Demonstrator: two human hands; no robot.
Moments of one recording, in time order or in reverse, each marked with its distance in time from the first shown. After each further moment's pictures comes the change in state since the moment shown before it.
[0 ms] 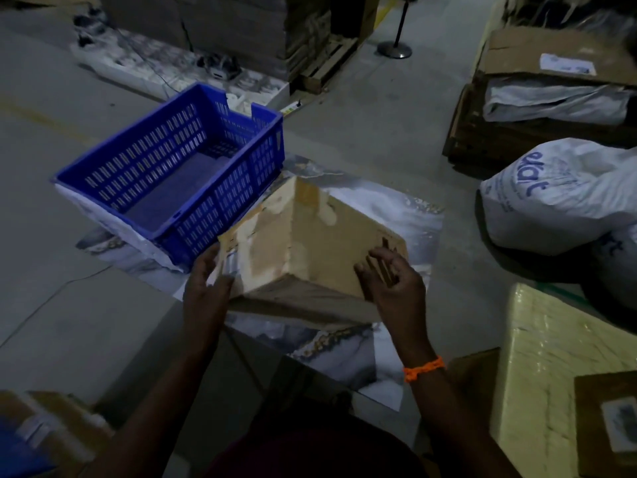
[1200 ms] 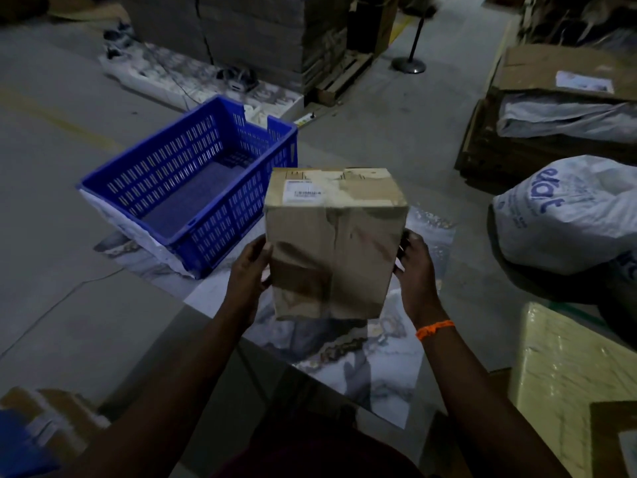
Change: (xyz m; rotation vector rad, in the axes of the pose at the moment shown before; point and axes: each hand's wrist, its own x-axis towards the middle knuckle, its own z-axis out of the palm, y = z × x) left_hand 0.039 0.007 0.044 -0.362 -0.250 -0.174; right_hand 0.069 0.006 -0.001 0.564 -0.081 0.315
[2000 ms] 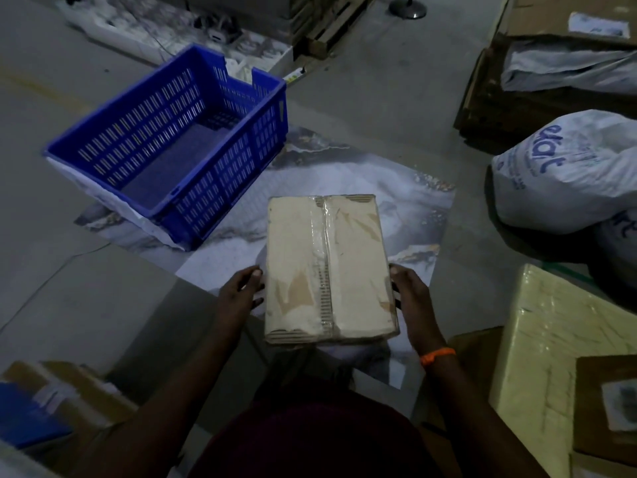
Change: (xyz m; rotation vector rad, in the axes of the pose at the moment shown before) left_hand -0.032 -0.083 -0.036 0.178 0.091 -0.202; right_hand -0.050 0.092 -0.057 -0.268 0.096 0.170
